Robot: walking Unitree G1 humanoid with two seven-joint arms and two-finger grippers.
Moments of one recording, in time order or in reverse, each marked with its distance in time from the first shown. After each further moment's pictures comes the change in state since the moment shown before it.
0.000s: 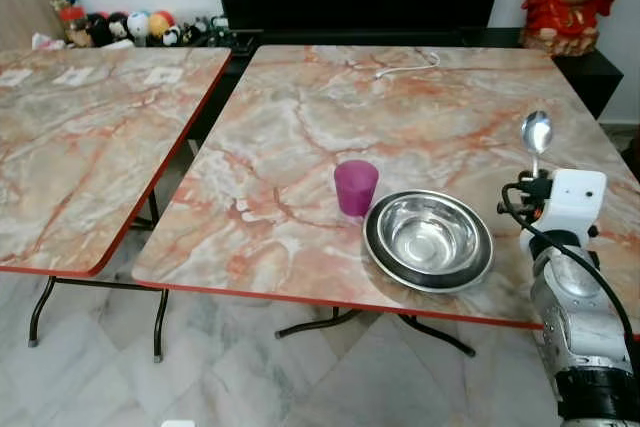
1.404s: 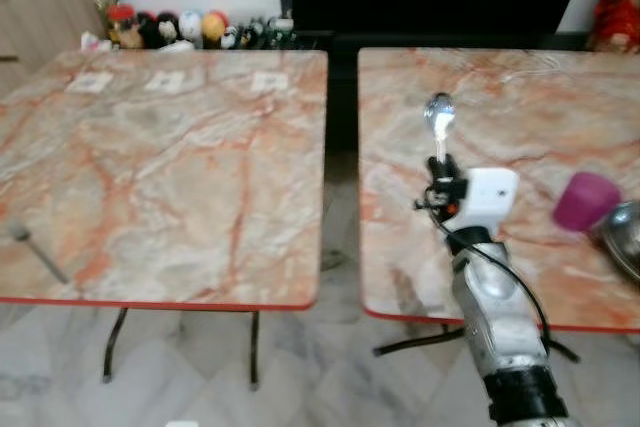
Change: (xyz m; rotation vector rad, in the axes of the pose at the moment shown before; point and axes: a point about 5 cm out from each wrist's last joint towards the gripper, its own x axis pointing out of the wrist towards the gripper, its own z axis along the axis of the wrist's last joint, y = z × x) left arm 0.000 -0.001 -0.001 -0.006 -0.002 0.011; right arm -0.011 0.091 0.031 0.164 -0.291 0.235
